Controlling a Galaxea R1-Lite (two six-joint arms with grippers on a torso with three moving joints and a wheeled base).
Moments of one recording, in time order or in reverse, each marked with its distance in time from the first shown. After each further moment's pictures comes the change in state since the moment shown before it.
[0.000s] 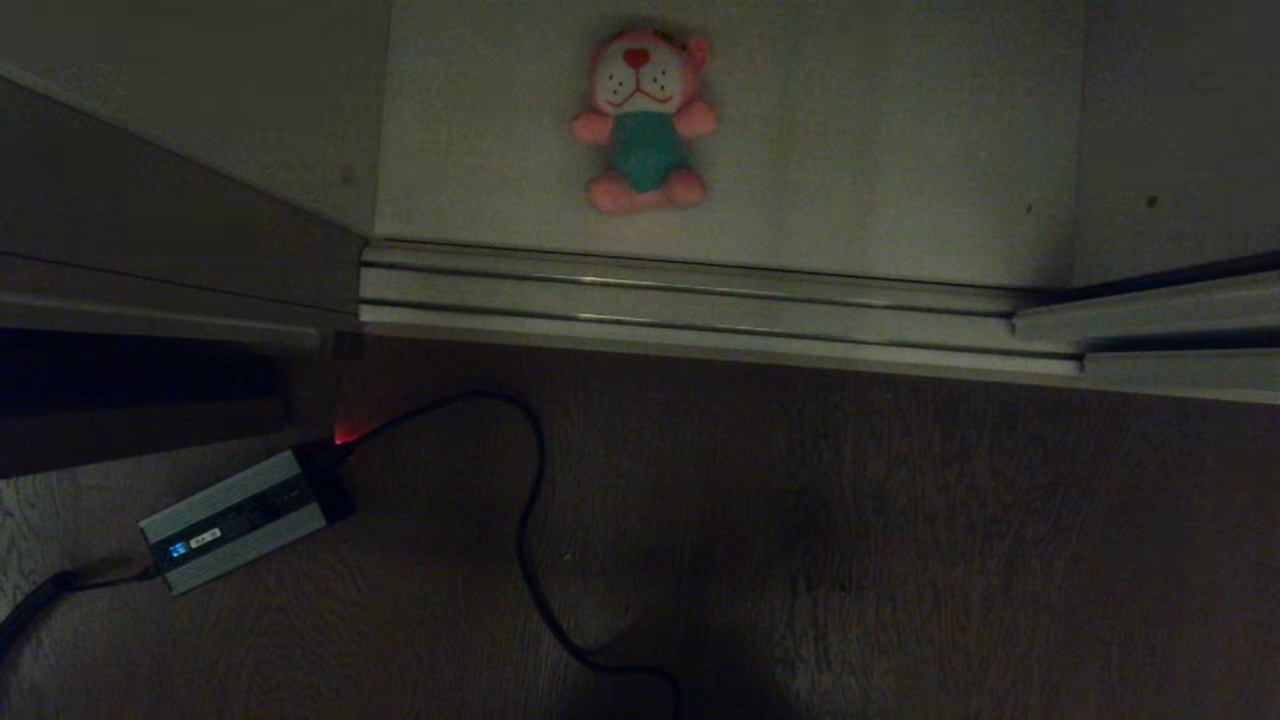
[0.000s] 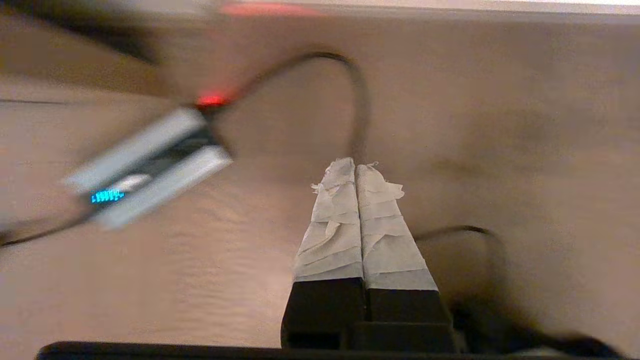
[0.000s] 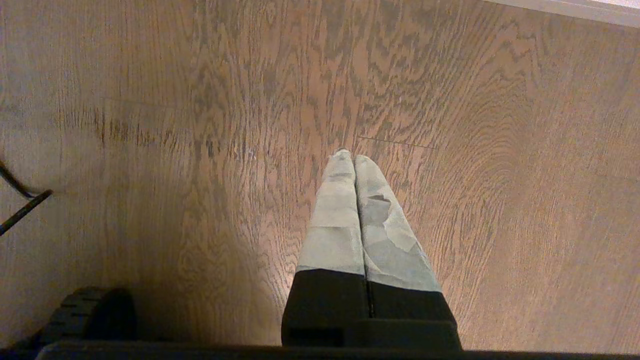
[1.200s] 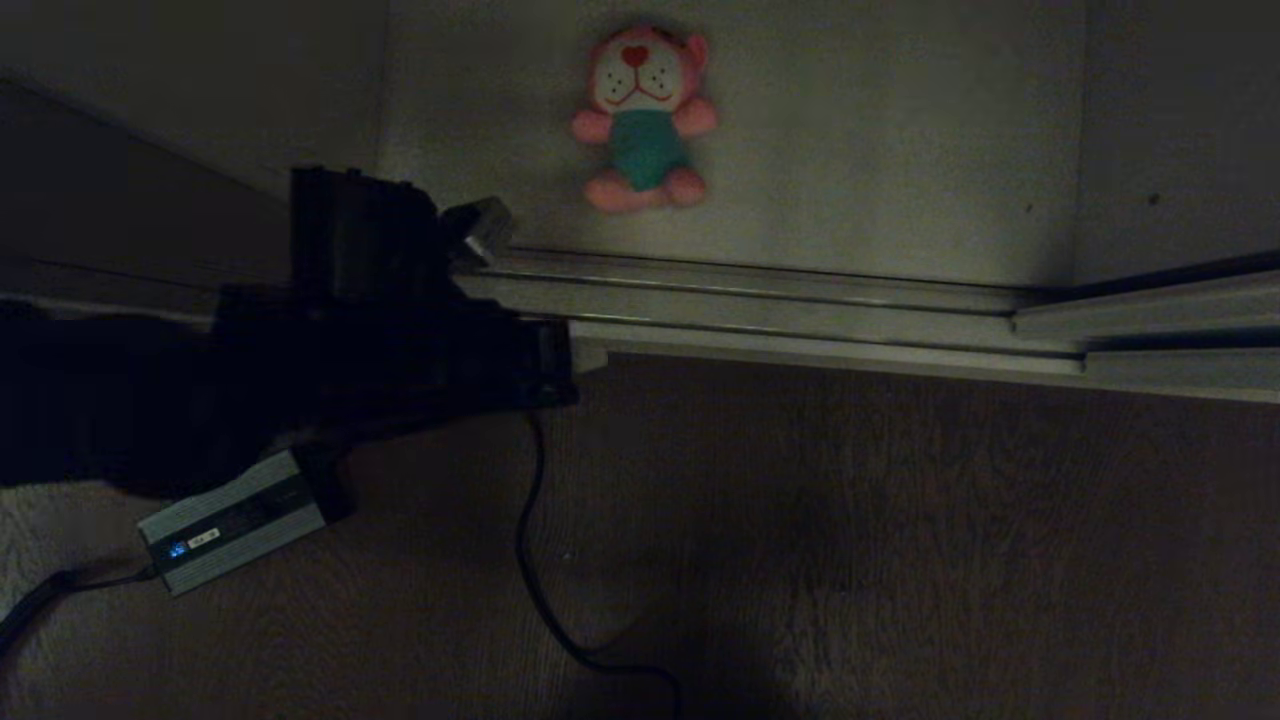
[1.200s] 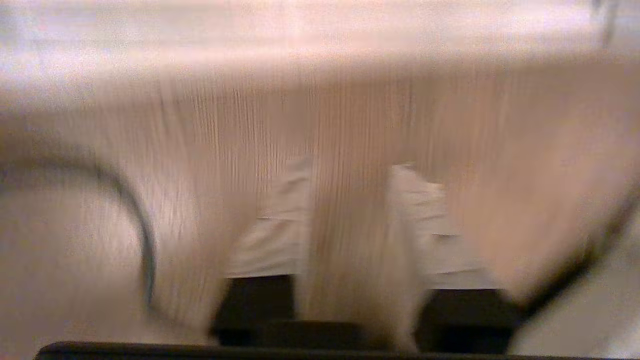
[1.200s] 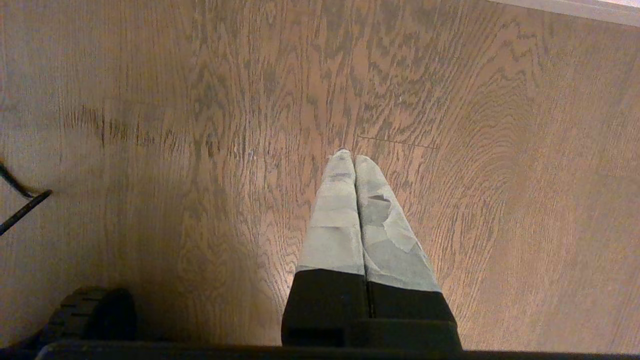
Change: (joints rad) left arm -0.458 1.431 -0.695 -0.478 0.043 -0.246; right arm 0.000 0.000 0.000 0.000 0.000 0.000
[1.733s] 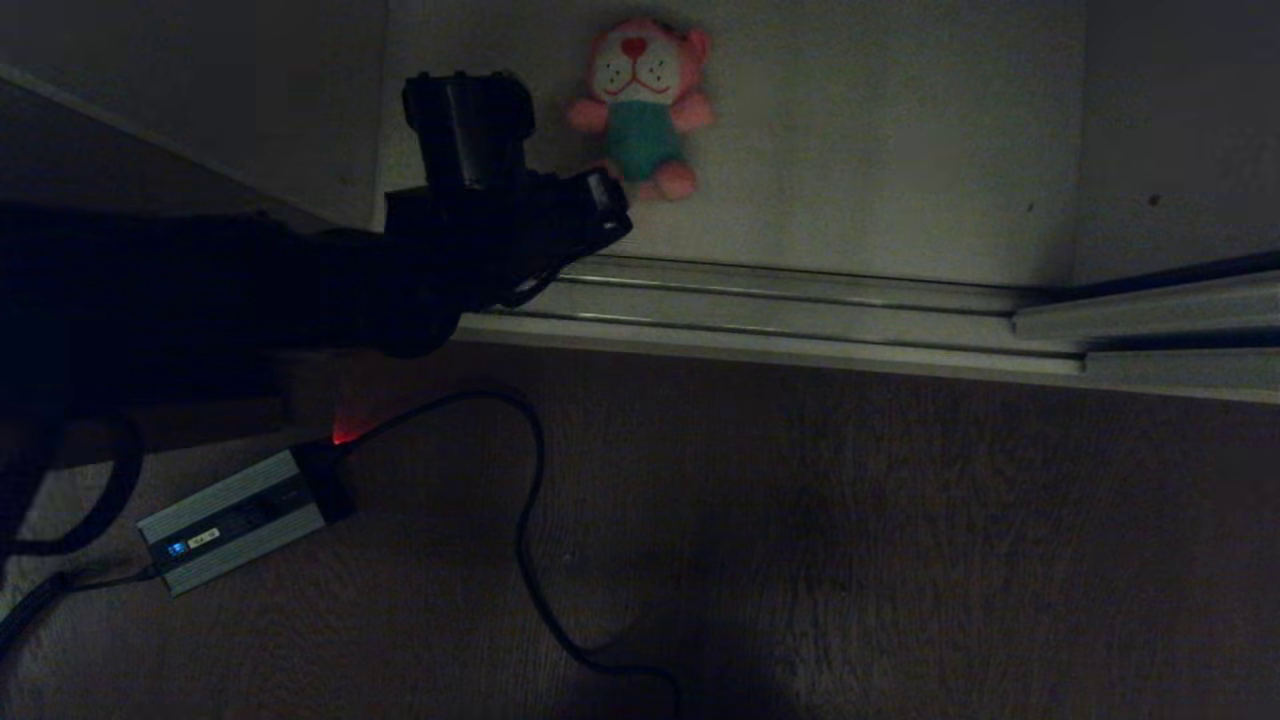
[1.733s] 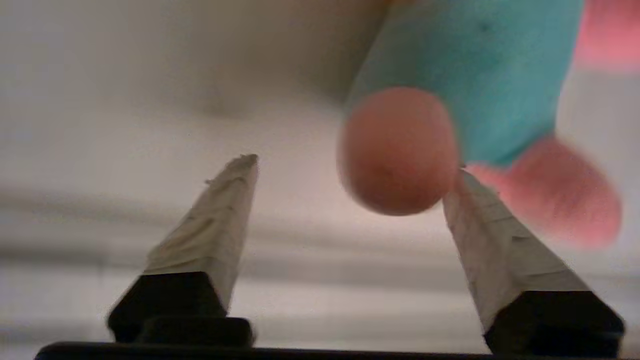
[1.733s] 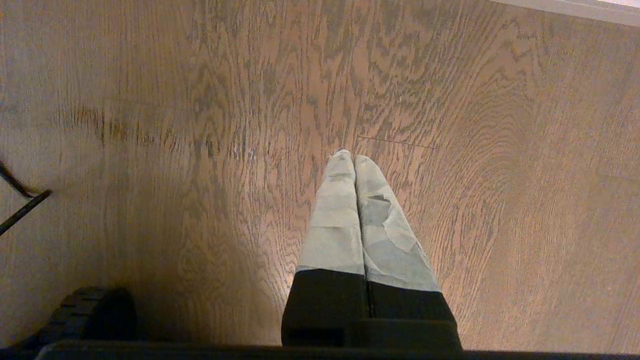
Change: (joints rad) left arm -0.009 0.332 -0.551 -0.129 0.367 -0.091; right arm 0.000 0.000 0.000 0.000 0.000 0.000
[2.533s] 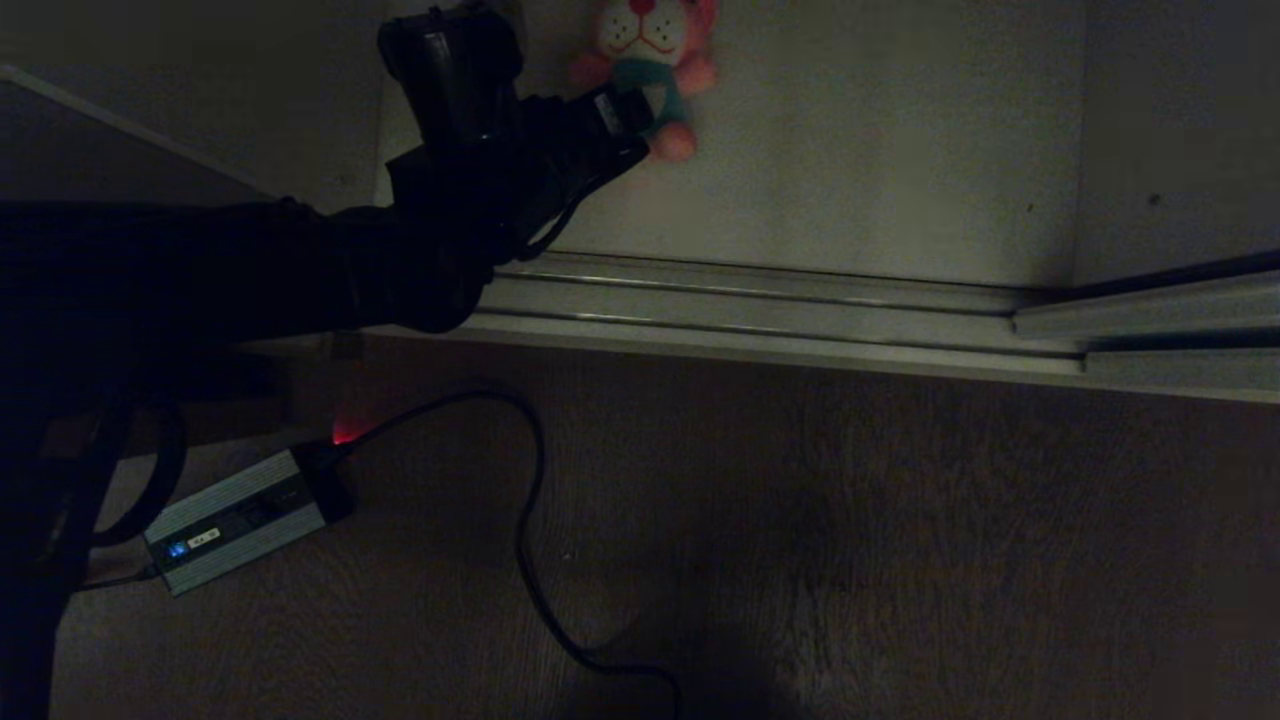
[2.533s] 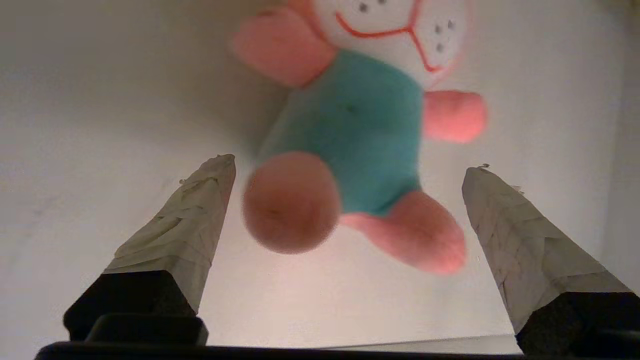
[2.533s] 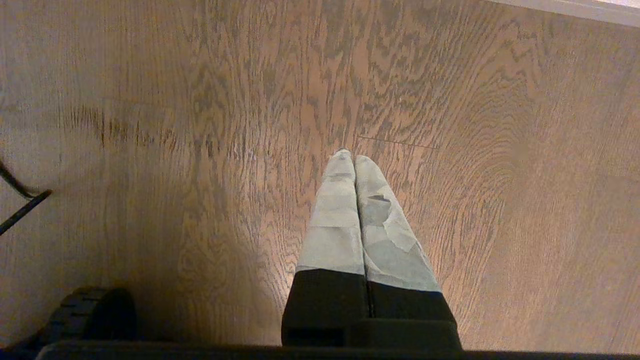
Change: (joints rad) left arm -0.009 0.055 -0.141 -0.161 -0.093 0.013; right arm 0.000 0.000 0.000 0.000 0.000 0.000
